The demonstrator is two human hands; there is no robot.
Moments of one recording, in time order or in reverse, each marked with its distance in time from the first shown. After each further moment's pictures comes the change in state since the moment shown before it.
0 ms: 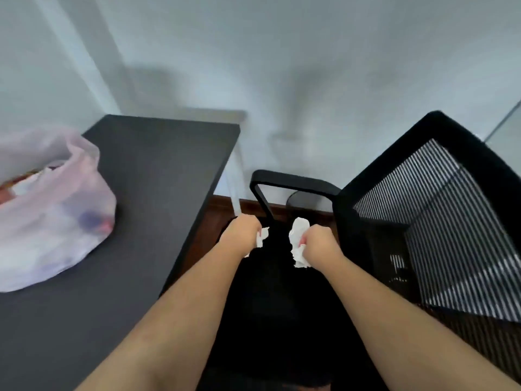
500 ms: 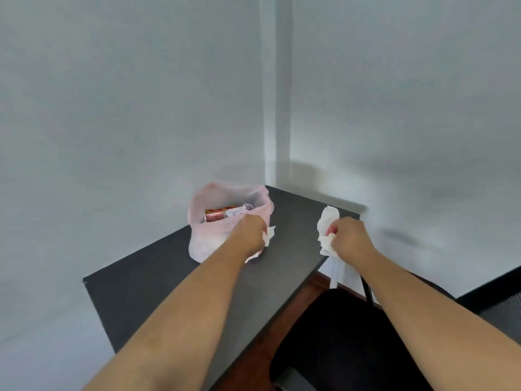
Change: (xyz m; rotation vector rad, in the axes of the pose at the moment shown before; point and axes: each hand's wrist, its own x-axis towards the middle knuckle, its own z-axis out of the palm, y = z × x) left_hand -0.286 -0.163 -0.079 -0.301 0.724 -0.183; right_hand -0.191 -0.186 -0.075 -0.006 0.303 -0.606
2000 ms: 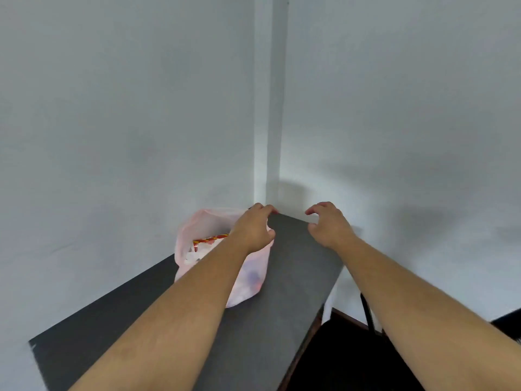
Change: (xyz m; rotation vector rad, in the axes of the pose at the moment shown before) left_hand 0.115 -0.095 -0.075 -0.085 0.116 0.166; right_hand 0.143 -0.139 0.053 -0.057 0.063 -0.196
